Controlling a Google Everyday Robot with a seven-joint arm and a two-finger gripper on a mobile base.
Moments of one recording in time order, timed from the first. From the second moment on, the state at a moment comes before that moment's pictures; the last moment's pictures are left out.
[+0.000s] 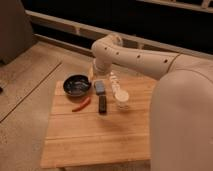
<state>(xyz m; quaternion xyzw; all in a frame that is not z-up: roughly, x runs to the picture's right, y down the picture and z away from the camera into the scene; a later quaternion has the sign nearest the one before) -0.037 -0.057 0.793 -0.22 0.06 0.61 0.76</state>
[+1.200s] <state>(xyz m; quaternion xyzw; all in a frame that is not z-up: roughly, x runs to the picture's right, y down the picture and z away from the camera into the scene) -0.004 -0.077 0.885 -0.22 0.08 0.60 0.76</state>
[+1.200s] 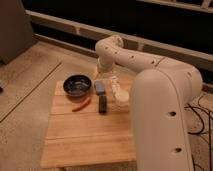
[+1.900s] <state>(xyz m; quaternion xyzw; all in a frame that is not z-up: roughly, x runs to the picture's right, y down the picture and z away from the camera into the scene) -0.003 -0.046 0.944 -0.29 0.10 0.58 0.75</state>
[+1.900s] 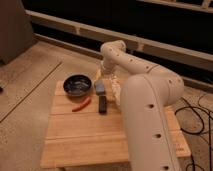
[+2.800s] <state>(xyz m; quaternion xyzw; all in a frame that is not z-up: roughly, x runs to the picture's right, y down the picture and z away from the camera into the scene) -0.028 -0.040 0.979 -0.28 0.06 0.51 0.81</state>
